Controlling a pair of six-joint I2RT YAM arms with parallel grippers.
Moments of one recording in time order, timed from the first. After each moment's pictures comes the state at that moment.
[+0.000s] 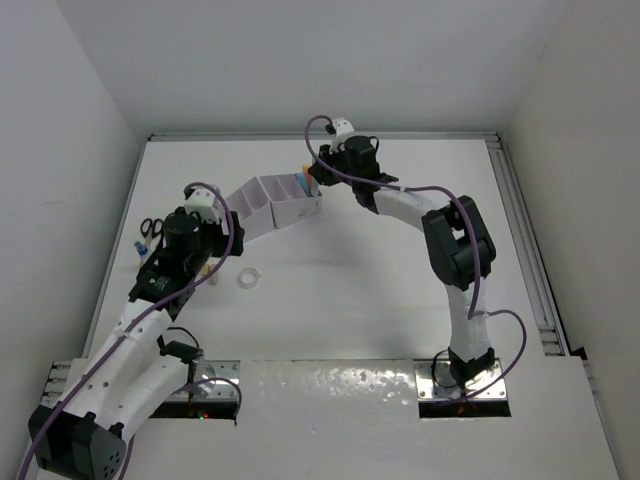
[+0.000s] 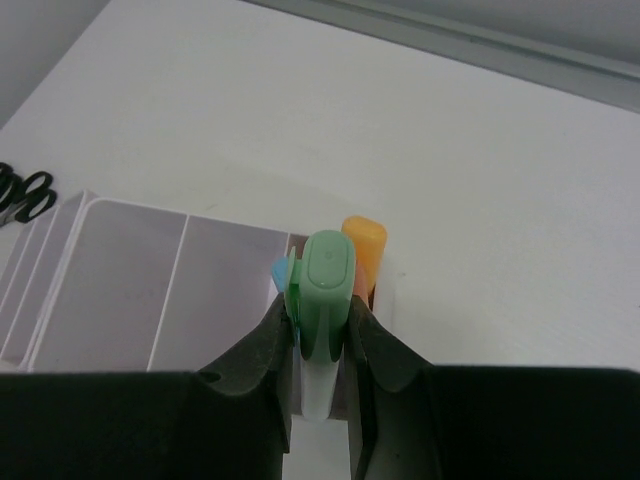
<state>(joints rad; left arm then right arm) -0.26 0.77 0.64 -0.27 -0.08 -0.12 0.48 2.11 1.48 0.30 -0.19 0.20</state>
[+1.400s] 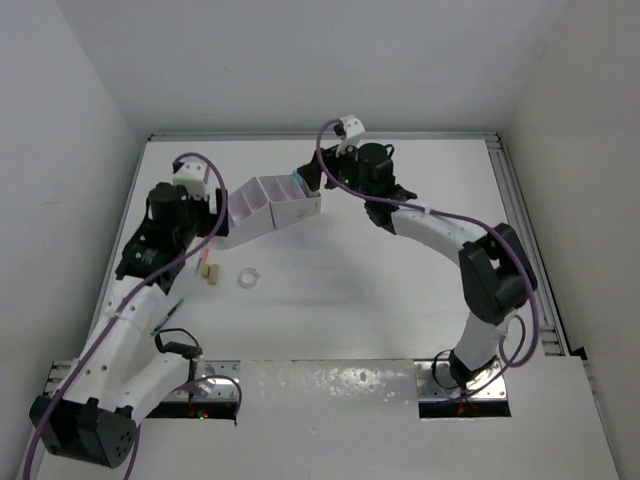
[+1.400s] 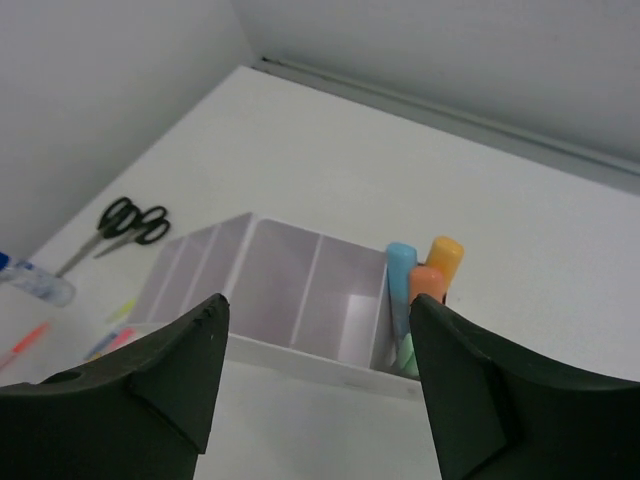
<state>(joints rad) -0.19 0.86 0.81 -0.41 -0.13 -0.01 0.55 1.84 1.24 0.45 -0.15 0.22</state>
